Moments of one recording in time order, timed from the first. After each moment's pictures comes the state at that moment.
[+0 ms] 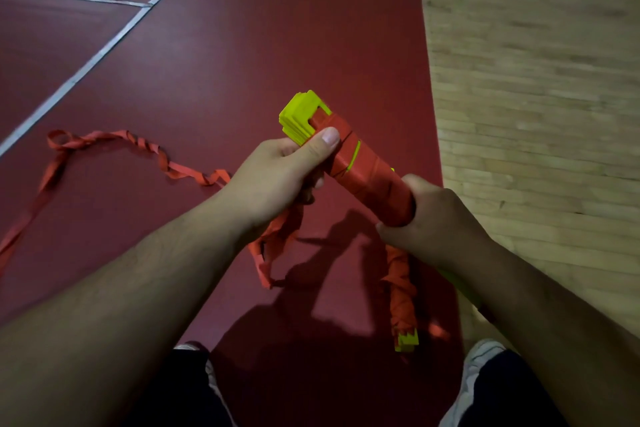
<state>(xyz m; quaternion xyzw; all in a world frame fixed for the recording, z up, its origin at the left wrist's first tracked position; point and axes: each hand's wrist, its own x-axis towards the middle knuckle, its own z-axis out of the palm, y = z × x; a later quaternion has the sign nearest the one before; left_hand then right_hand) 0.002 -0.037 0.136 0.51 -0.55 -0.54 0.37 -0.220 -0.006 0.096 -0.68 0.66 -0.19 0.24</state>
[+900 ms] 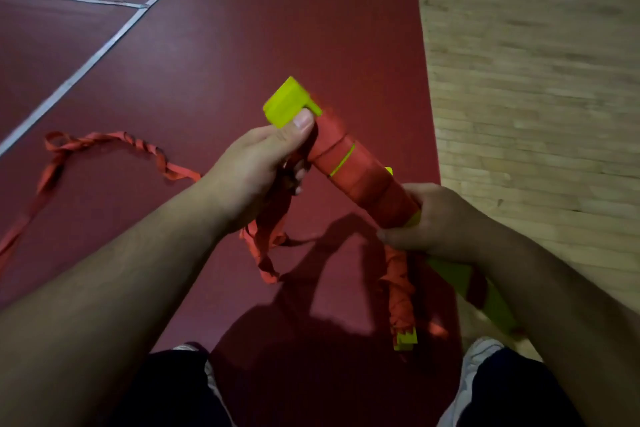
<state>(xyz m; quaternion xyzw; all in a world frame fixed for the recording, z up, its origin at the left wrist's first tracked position) 0.016 -0.045 0.134 0.42 -0.52 -0.62 0.41 -0.229 -0.009 0.115 -0.68 0.59 -0.17 0.40</state>
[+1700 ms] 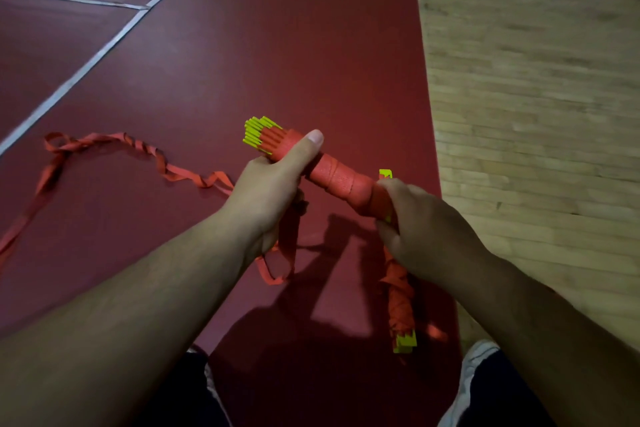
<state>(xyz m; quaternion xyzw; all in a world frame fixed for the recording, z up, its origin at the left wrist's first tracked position) -0.012 -0.036 0.120 0.58 -0.35 -0.57 0.46 -0.209 0.001 0.097 -0.77 0.62 -0.12 0.13</state>
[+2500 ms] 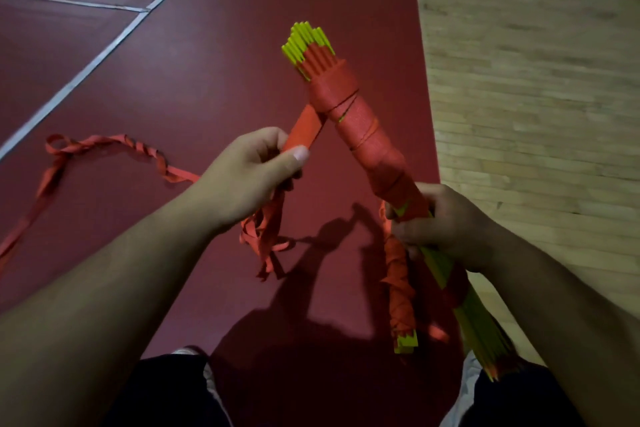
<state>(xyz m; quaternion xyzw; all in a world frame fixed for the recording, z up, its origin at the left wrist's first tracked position) 0.037 -0.051 0.125 0.48 -0.67 -0.45 0.35 -0.238 -0.009 0.110 -0.61 0.52 -0.26 0.54</state>
